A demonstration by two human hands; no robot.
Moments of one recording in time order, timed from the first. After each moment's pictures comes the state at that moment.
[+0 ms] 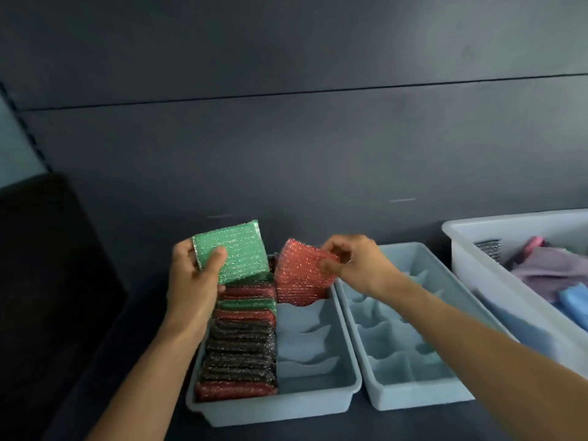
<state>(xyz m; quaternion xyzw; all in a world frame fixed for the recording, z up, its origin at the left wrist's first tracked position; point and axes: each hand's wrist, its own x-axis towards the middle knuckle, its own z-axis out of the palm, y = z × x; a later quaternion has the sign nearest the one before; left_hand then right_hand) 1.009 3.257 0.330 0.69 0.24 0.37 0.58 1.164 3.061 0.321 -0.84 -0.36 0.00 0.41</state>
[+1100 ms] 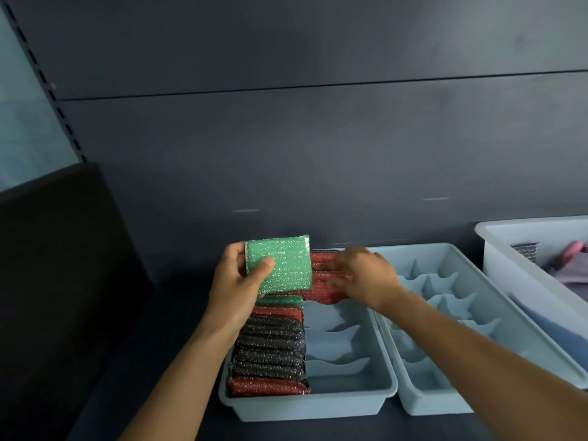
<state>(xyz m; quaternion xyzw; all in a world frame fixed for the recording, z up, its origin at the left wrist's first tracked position) 1.006 3.270 0.312 0.73 0.20 0.27 0.60 1.158 3.104 0.295 -0.91 -0.38 -0.07 0.15</state>
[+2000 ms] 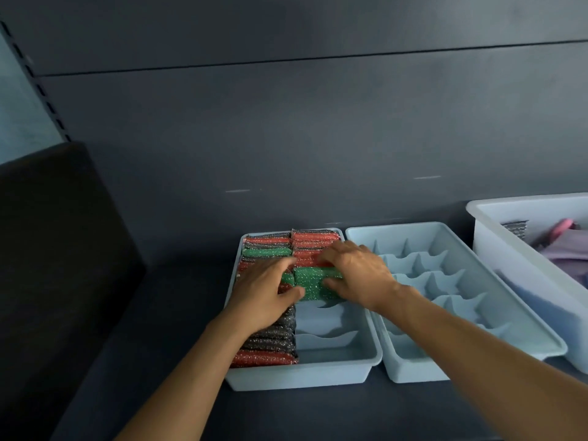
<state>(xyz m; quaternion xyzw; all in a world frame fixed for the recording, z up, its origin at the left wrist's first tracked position) 1.013 3.248 0.287 0.96 0.12 0.05 0.24 1.142 3.094 0.278 -0.87 -0.47 -0.08 0.11</state>
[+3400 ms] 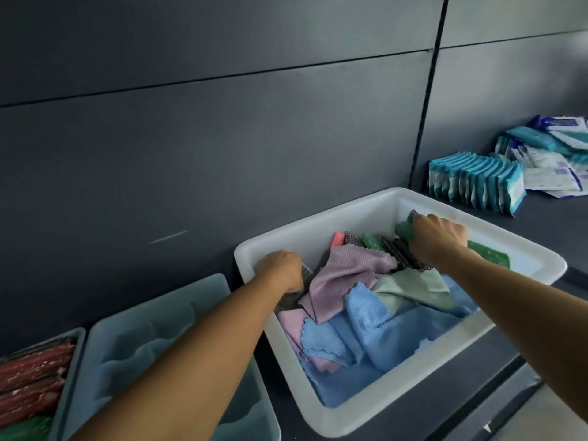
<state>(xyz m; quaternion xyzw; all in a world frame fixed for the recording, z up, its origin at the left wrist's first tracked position) 1.358 2.903 0.281 0.99 -0.02 -0.10 -0.03 1.382 2.639 0.300 -1.00 0.06 -0.08 -0.01</state>
